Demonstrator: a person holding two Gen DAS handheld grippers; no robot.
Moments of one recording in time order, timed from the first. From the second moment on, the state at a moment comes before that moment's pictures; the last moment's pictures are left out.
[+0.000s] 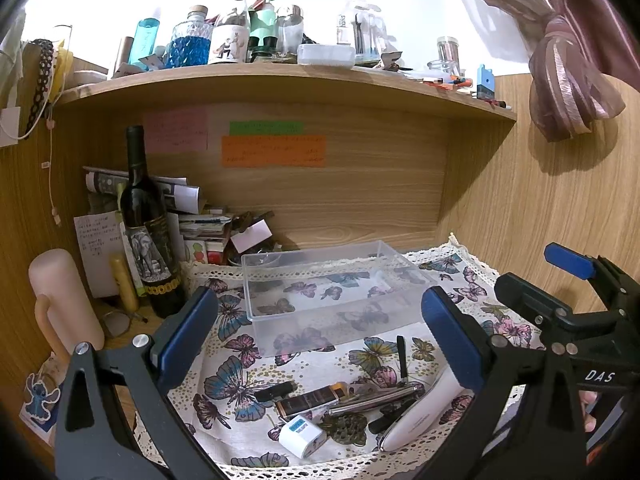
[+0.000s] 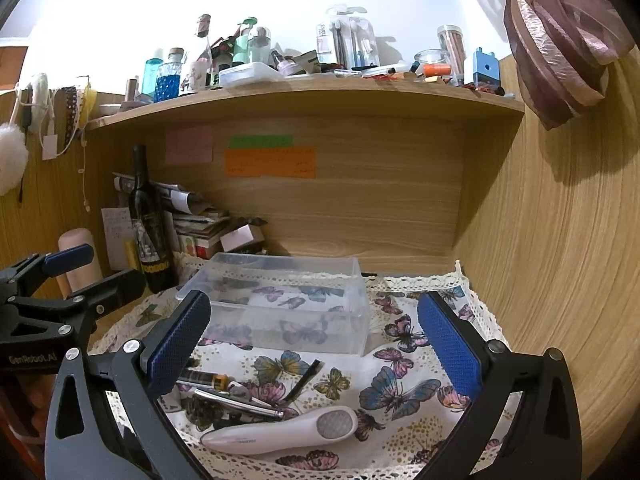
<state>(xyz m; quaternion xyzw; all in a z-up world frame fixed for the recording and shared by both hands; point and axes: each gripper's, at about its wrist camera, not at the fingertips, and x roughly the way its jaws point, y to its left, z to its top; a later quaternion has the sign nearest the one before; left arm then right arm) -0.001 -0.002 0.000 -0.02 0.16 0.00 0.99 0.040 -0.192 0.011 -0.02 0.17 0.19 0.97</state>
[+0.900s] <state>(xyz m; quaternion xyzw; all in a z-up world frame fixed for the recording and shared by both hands) -0.003 -0.003 0.004 -0.02 0.15 0.00 0.99 0.038 -0.191 0.014 -0.02 0.17 0.19 0.97</state>
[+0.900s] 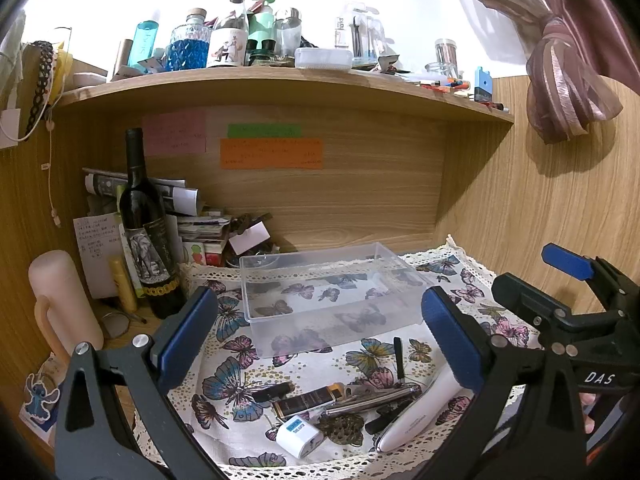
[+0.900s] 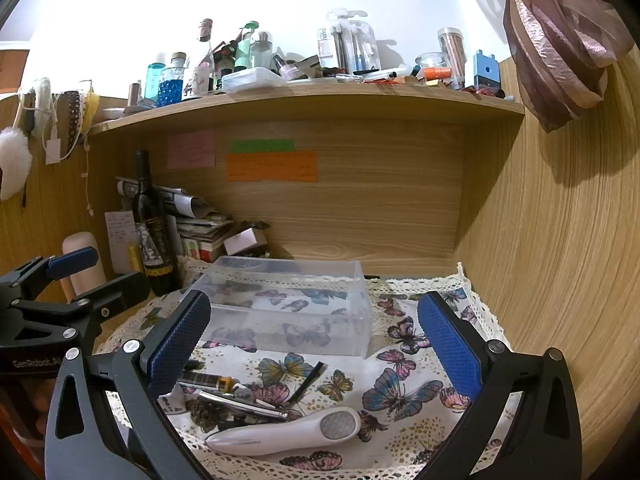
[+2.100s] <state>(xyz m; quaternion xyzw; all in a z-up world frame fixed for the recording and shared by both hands) 0.001 -0.005 -0.002 -0.03 0.16 -0.01 0.99 0.035 -0.188 0.011 -0.01 0.17 0.19 0.97</state>
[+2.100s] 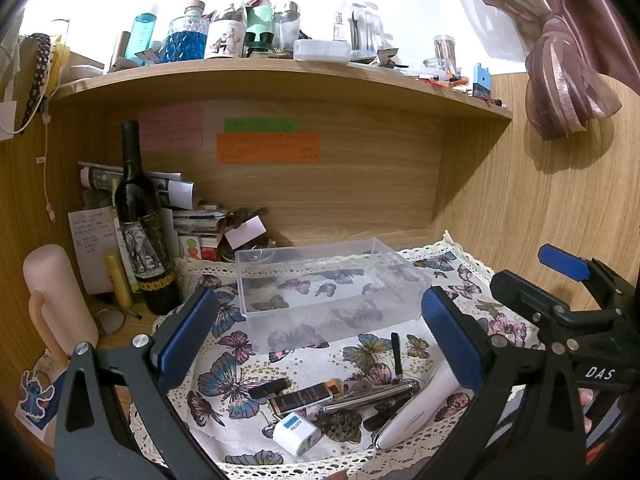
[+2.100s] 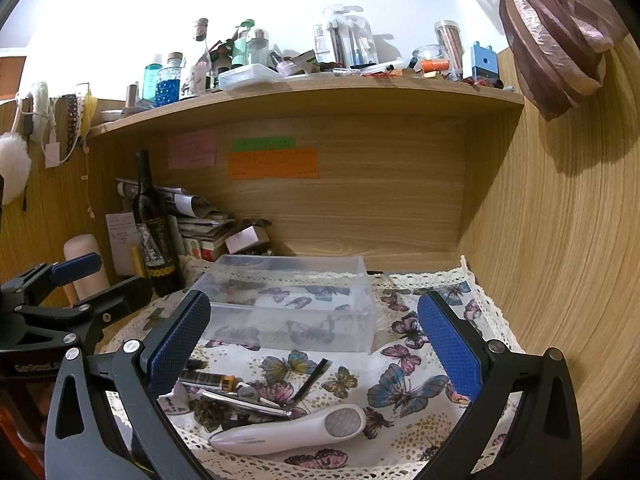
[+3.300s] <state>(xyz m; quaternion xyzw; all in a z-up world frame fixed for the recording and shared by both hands) 0.030 0.017 -0.129 -0.06 0.35 -0.02 0.94 0.104 -0.185 -0.115 0.06 0.43 0.21 0.88</state>
